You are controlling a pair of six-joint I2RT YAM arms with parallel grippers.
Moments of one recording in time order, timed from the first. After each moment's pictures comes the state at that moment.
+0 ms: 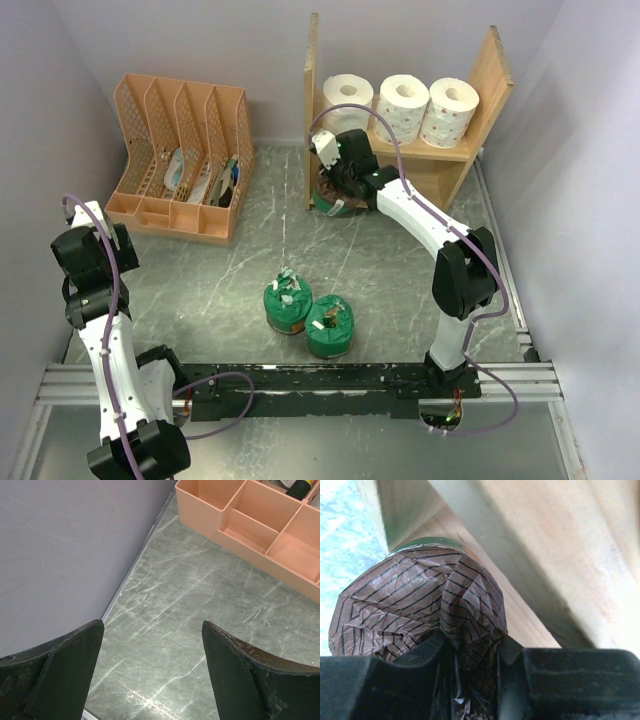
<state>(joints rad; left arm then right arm) 0.46 0.70 0.71 -0.47 -0.12 0.12 0.52 1.84 1.58 -0.40 0.13 -0.49</state>
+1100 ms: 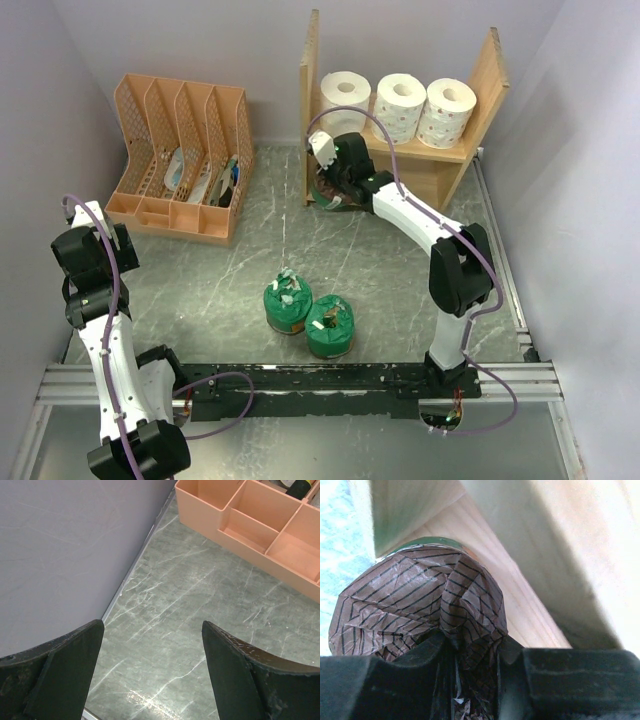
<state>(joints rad) 0.46 0.70 0.71 -0.47 -0.12 0.12 0.52 1.87 1.55 -0.25 0.16 -0.53</state>
